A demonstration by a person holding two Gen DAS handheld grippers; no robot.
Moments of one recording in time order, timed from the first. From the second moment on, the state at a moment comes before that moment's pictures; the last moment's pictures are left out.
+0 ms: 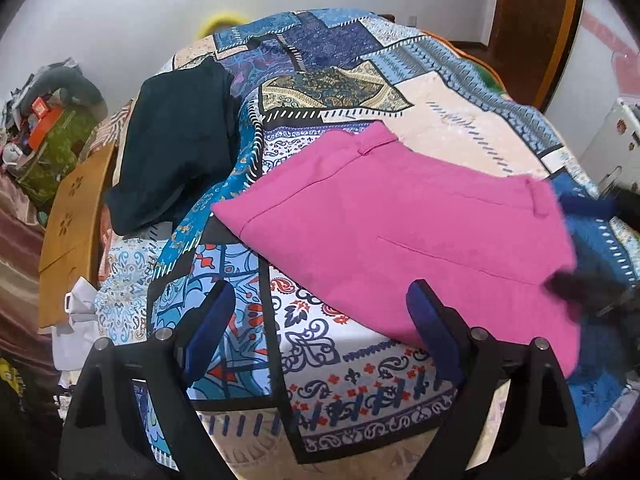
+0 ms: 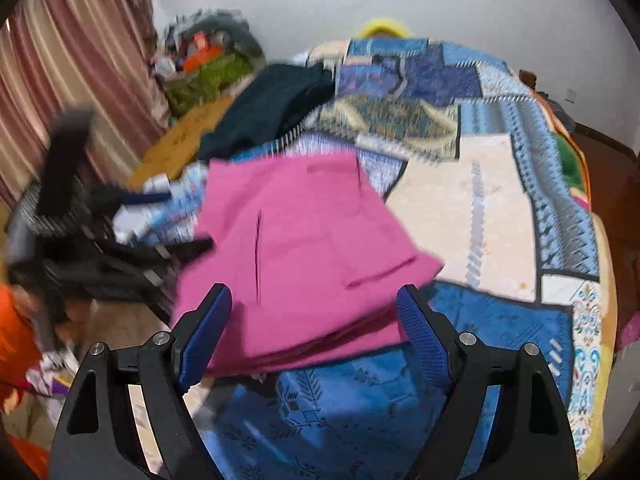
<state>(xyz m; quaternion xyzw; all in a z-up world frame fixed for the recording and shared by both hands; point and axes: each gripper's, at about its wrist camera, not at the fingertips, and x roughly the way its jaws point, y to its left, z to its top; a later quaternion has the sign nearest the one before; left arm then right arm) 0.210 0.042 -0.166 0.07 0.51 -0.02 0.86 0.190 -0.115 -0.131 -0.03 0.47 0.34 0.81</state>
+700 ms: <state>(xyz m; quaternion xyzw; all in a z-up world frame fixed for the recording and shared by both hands) 0.314 0.099 -0.218 0.14 0.59 0.03 0.80 0.186 -0.123 -0.128 -0.04 0.48 0.33 0.81</state>
